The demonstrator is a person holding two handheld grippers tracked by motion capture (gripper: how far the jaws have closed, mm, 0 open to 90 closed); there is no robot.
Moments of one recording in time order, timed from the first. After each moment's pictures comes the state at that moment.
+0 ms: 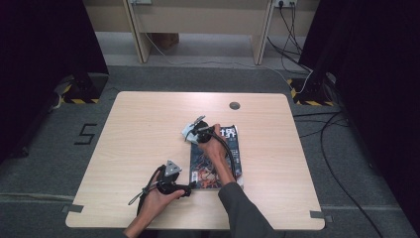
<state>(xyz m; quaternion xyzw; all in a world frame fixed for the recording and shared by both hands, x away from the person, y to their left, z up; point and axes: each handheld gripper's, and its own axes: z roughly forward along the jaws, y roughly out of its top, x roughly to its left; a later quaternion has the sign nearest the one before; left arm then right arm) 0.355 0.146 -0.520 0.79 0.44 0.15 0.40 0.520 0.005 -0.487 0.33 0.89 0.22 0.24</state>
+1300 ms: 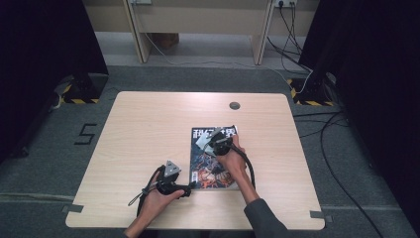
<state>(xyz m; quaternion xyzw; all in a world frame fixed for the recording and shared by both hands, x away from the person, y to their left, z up) 0.355 0.147 -0.521 0.79 0.44 0.15 0.40 0.476 -0.050 -0.485 0.32 0.89 0.21 0.24</state>
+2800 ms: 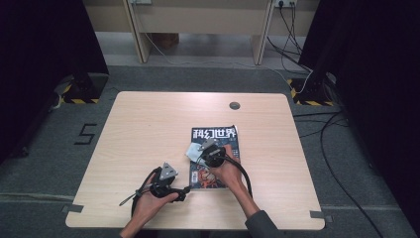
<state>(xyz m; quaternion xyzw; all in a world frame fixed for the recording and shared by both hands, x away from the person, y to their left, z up) 0.337 0.164 -0.503 0.82 0.40 0.14 0.38 0.440 -0.035 -0.489 0.27 0.90 0.25 0.22</state>
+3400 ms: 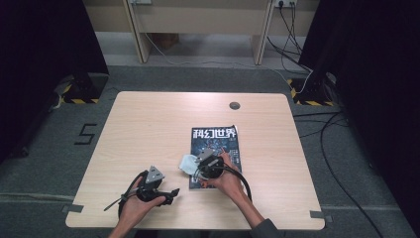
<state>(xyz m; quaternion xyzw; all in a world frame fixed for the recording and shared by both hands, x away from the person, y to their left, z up) 0.328 0.194 -0.505 0.81 0.42 0.15 0.37 0.410 -0.037 -0.490 0.23 0.91 0.28 0.19</state>
